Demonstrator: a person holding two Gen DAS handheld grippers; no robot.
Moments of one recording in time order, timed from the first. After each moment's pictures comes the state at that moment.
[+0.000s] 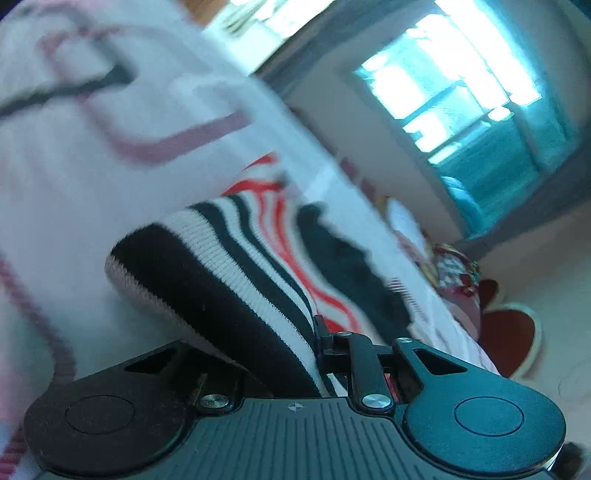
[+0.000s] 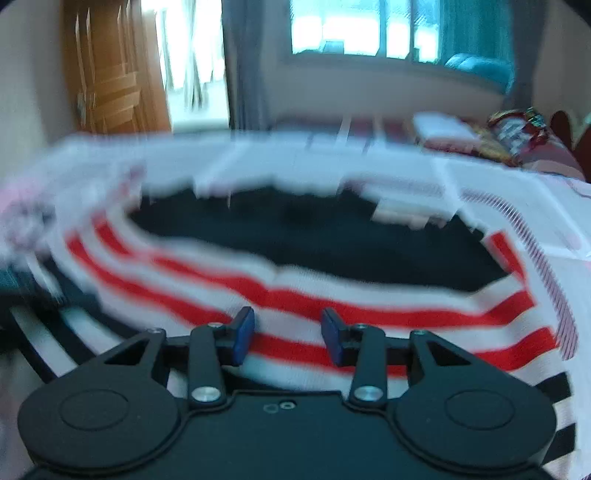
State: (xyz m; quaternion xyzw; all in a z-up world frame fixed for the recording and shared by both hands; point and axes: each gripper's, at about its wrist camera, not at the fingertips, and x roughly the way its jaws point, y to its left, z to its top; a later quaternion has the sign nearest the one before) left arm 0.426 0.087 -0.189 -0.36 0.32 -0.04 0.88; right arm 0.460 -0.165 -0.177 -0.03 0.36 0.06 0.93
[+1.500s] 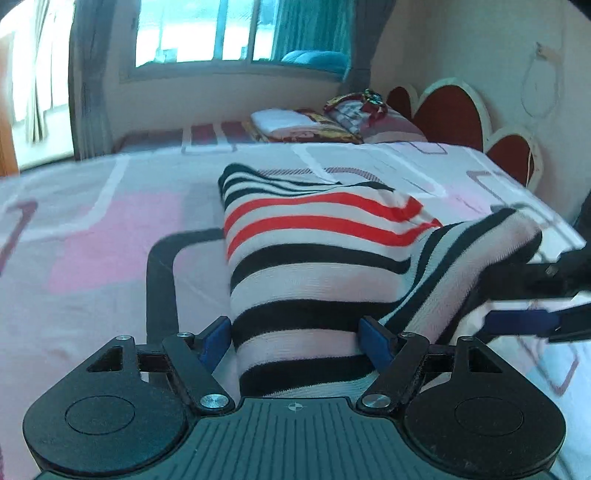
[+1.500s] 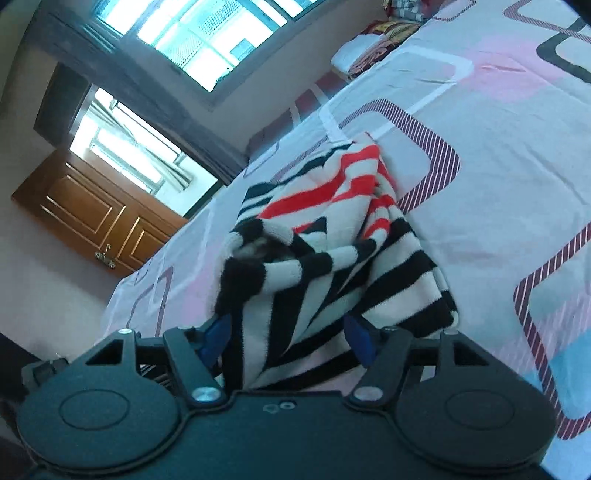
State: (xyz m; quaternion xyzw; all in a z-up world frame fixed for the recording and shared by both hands) left arm 0.415 -0.090 -0.170 0.04 0.33 -0.22 0.92; right arm 0.336 -0.327 -0.140 0.35 0.35 0.07 0.87
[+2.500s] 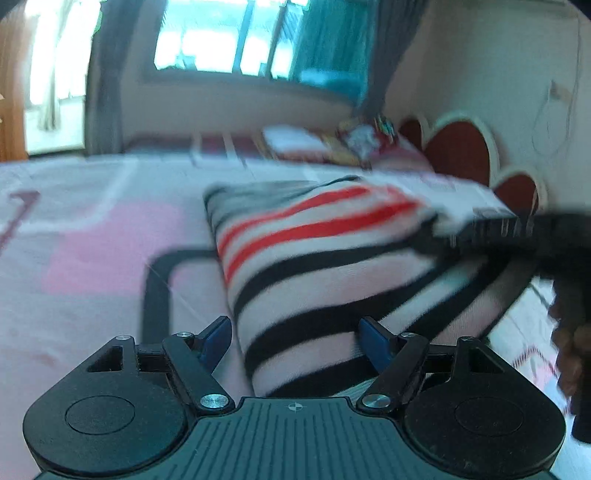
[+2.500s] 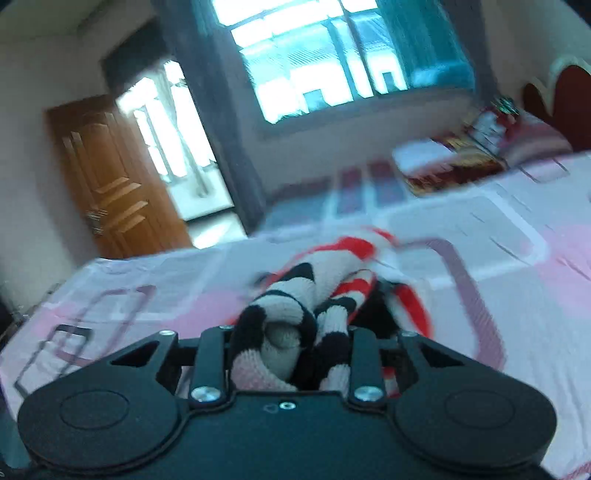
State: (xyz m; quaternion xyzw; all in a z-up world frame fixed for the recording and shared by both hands) left arm 0.436 -0.089 -0.172 -0.03 0.33 -0.22 0.92; right arm 0.412 -0.304 -0.109 0.14 0.27 0.07 0.95
